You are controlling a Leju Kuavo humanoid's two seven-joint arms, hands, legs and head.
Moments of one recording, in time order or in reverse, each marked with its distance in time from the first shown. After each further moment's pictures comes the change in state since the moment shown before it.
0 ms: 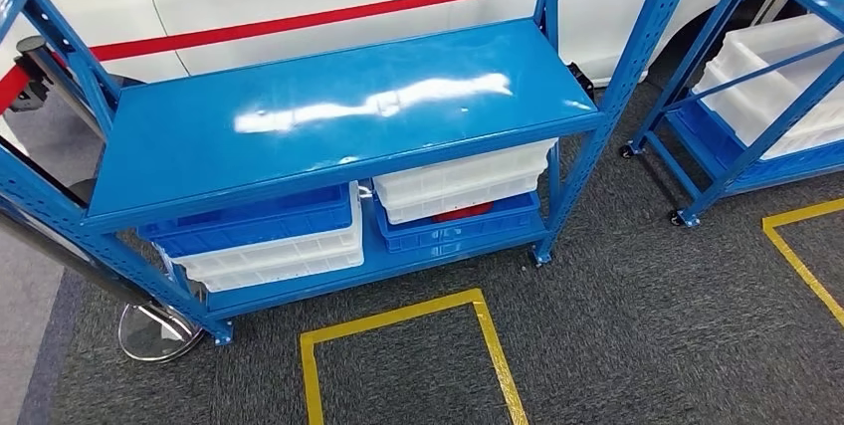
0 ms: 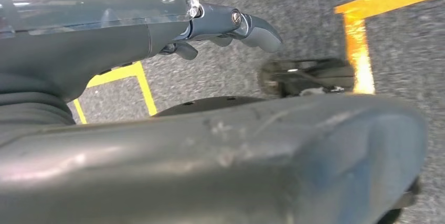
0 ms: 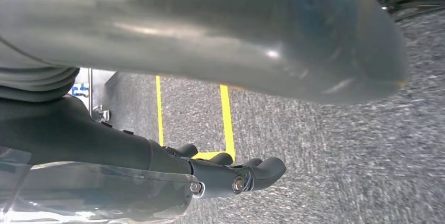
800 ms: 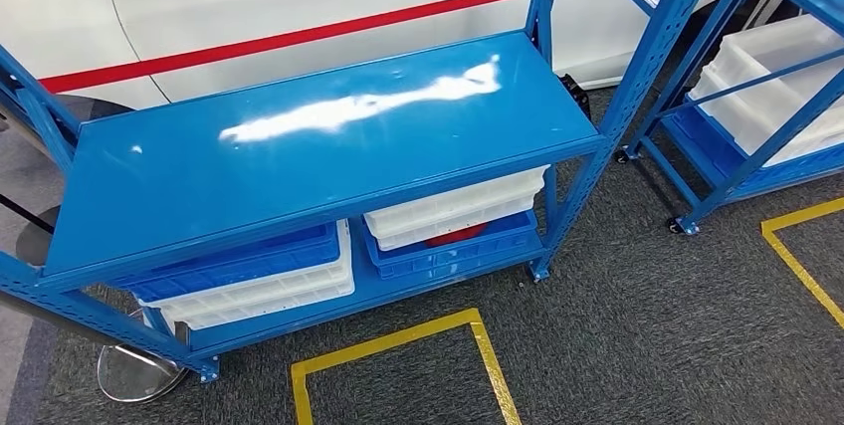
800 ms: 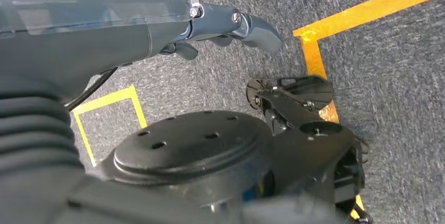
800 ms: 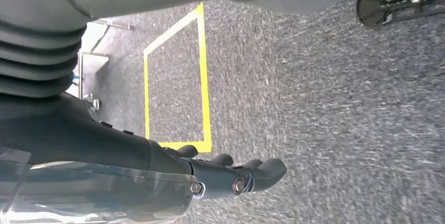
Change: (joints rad) left arm -0.015 0.001 -0.004 0.000 -0.041 0.071 0.023; right arm -0.005 0.007 0.019 0.000 0.060 -0.004 -0.037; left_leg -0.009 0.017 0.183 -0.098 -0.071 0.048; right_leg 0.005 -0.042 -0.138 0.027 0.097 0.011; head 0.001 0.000
